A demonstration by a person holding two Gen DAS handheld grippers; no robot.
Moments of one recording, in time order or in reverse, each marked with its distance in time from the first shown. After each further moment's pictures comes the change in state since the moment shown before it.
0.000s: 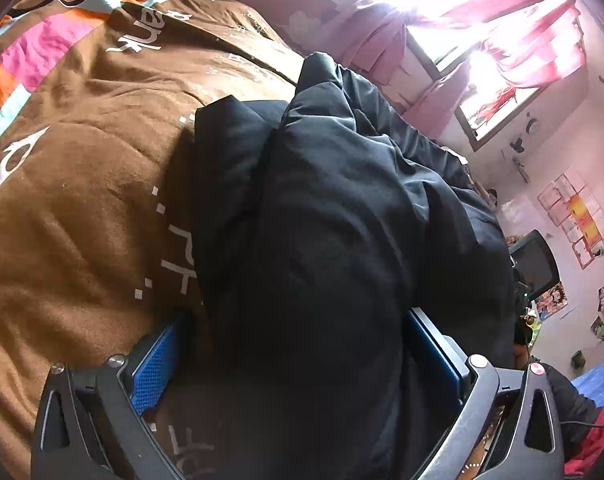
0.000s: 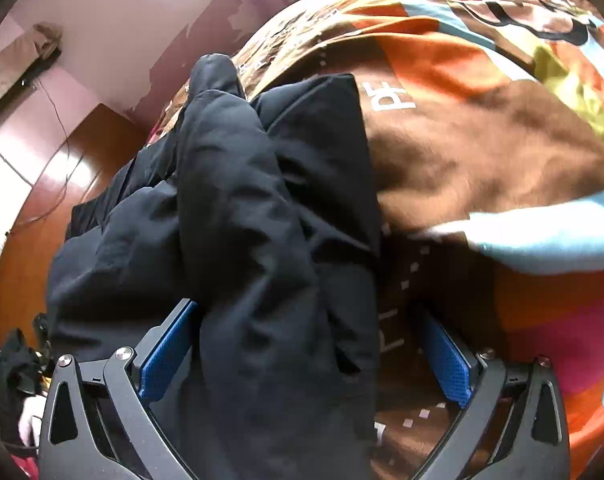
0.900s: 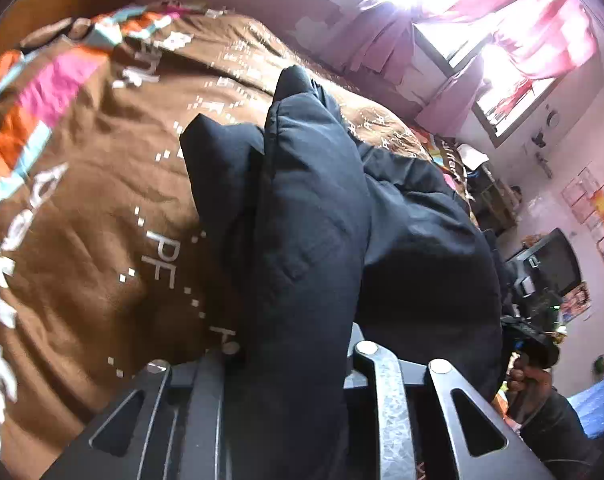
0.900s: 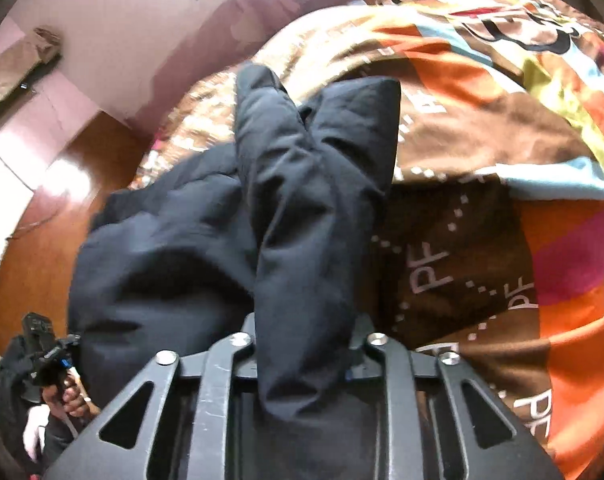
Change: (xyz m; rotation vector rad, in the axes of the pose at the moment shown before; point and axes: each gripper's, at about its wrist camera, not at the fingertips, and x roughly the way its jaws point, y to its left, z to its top) left arm -0.039 -0.074 0.006 0.018 -0.015 0.143; right arm -0.037 0.089 -0.028 0.005 -0.072 0.006
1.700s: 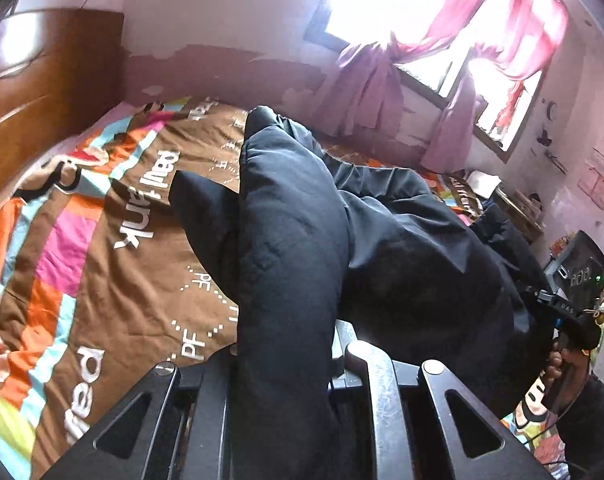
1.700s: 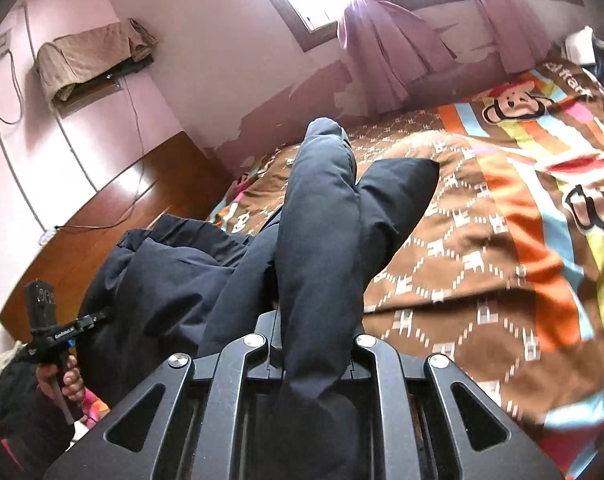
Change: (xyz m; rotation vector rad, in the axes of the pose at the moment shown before) left arm -0.030 -0.063 0.136 0.128 -0.177 0.129; right arm -0.042 0.117 0.118 -0.243 -0.163 0.105
